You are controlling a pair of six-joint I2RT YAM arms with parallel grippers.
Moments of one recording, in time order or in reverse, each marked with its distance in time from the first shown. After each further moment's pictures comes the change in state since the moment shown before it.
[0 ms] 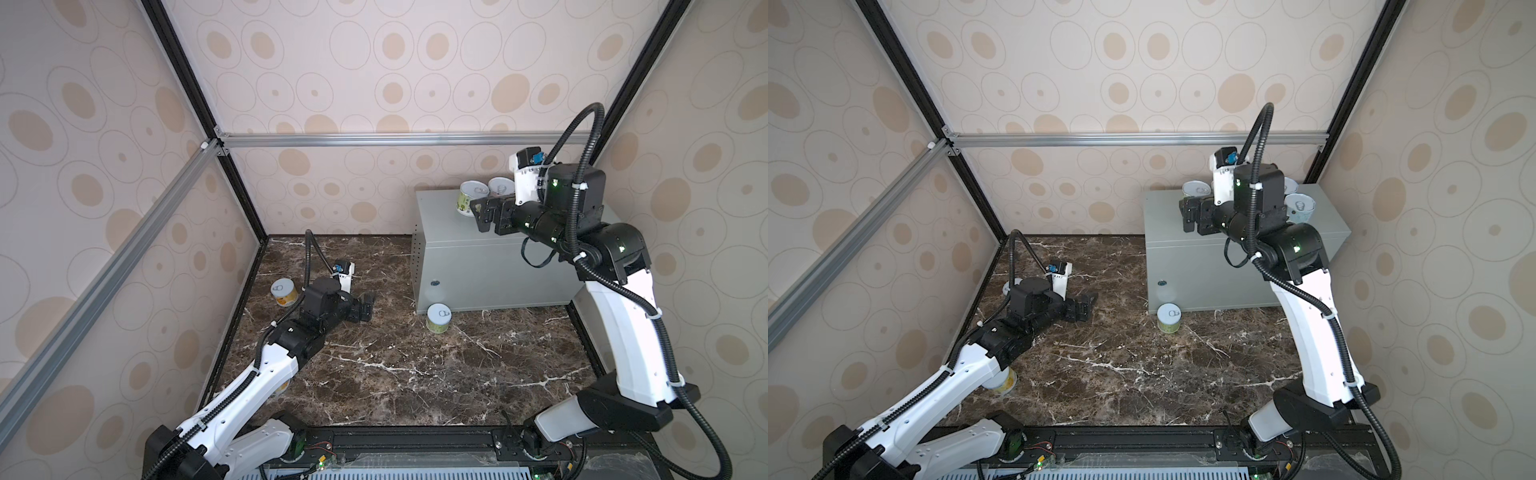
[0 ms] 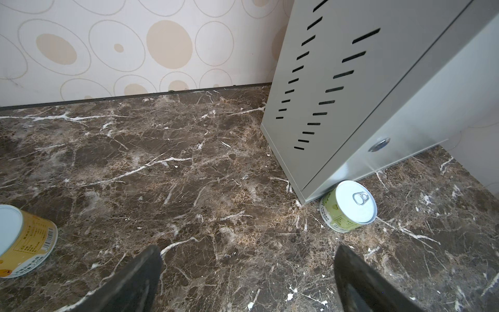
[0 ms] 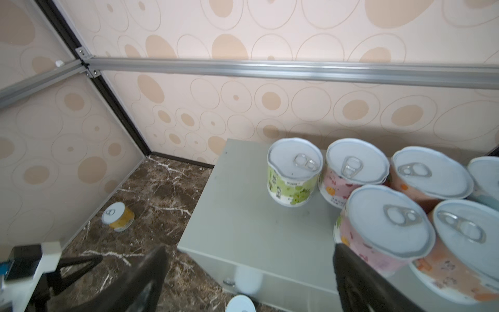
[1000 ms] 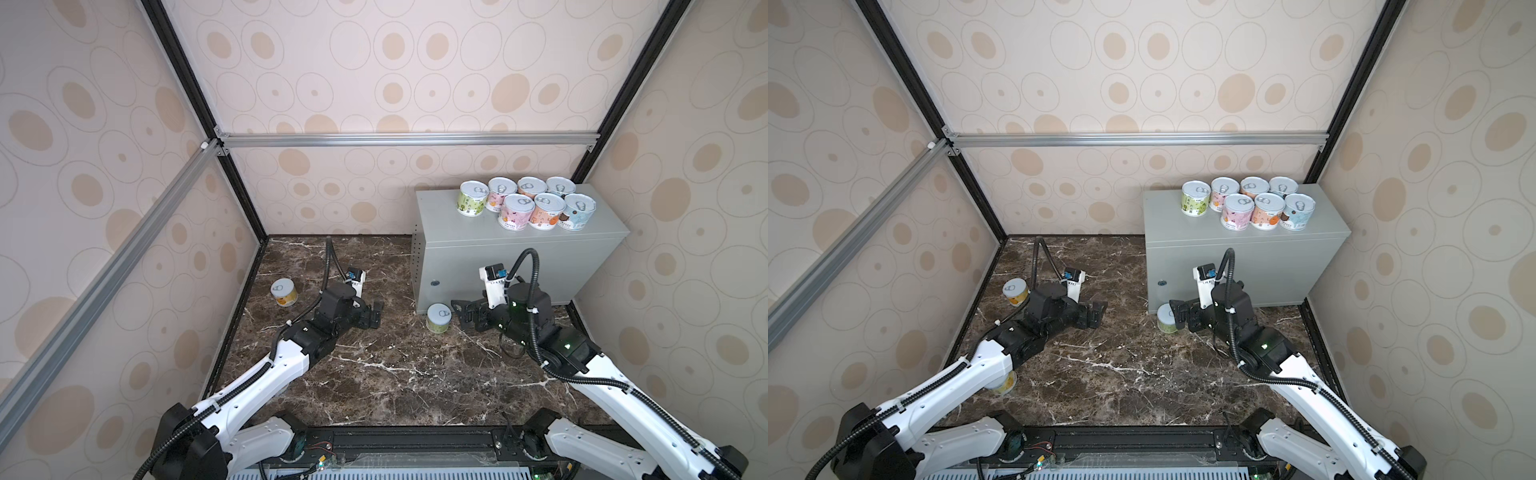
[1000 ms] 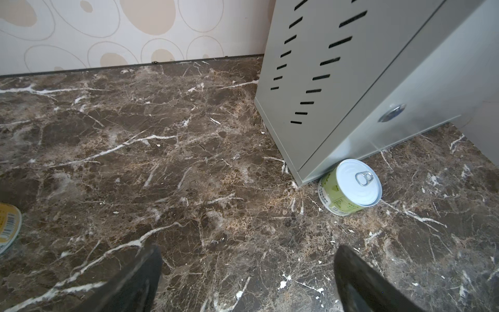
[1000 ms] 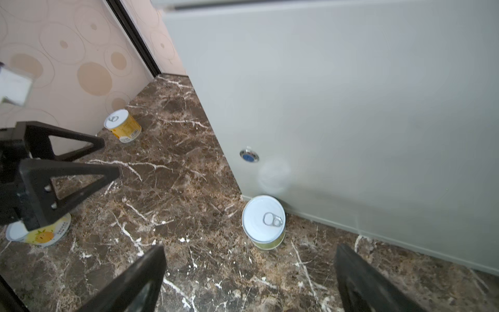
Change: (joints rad) left arm -0.079 0.074 -0.056 0.033 -0.047 -0.069; right arm 0.148 -0.568 -1.280 0.565 0.016 0.124
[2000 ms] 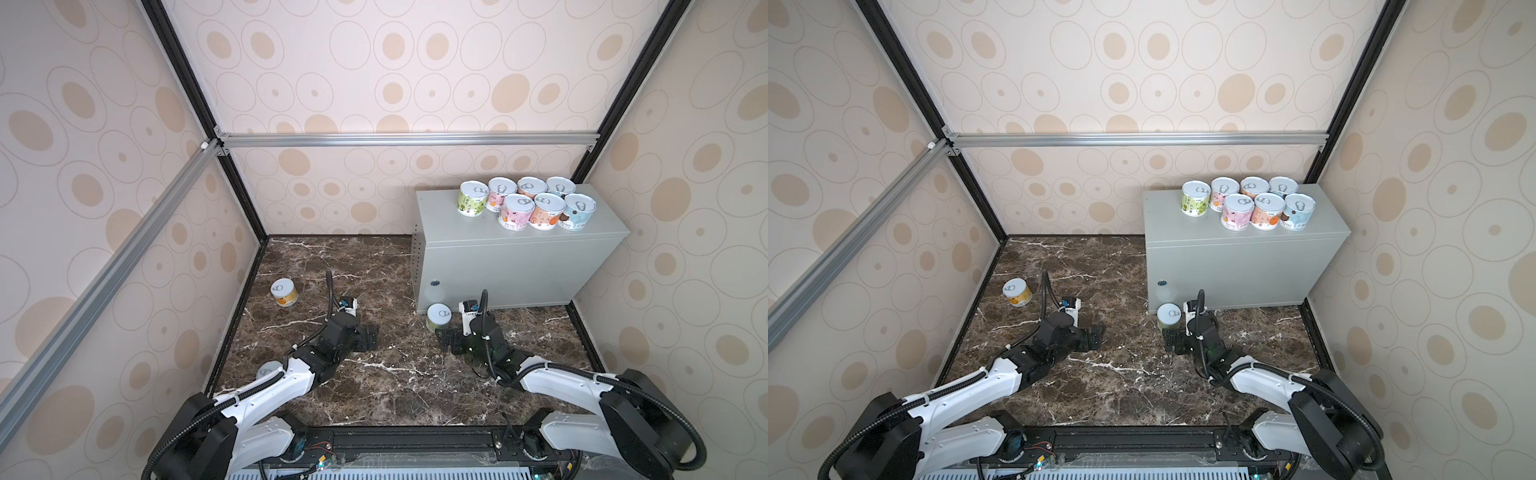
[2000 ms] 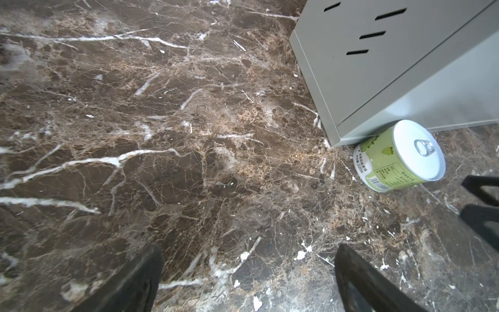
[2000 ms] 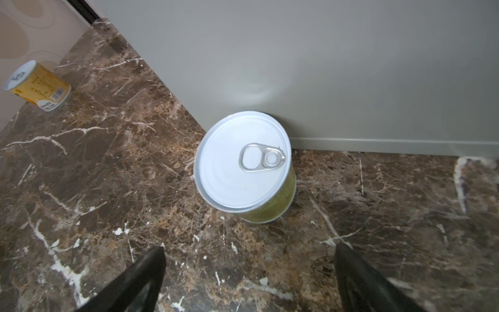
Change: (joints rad) left arm -0.043 0.013 -0.306 0.235 -0.048 -0.227; right arm 0.015 0.366 -0.460 0.700 0.026 0.201
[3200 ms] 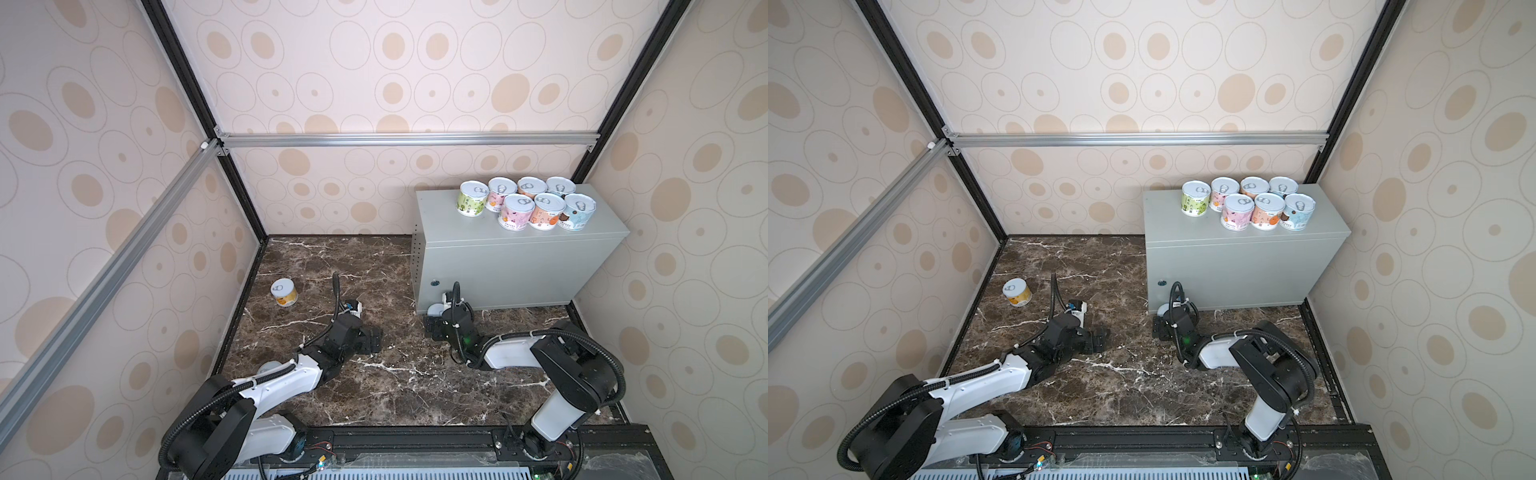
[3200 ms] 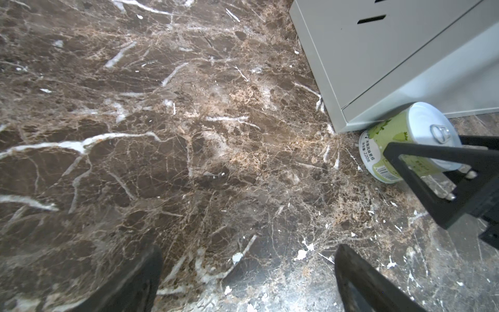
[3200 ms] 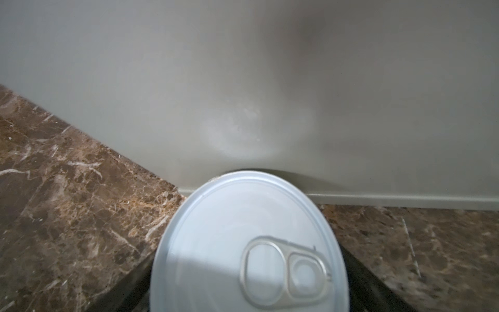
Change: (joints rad) left arm -0.007 0.106 -0.014 0.087 0.035 -0.019; right arm 0.057 0.407 0.187 0.208 0.189 0.016
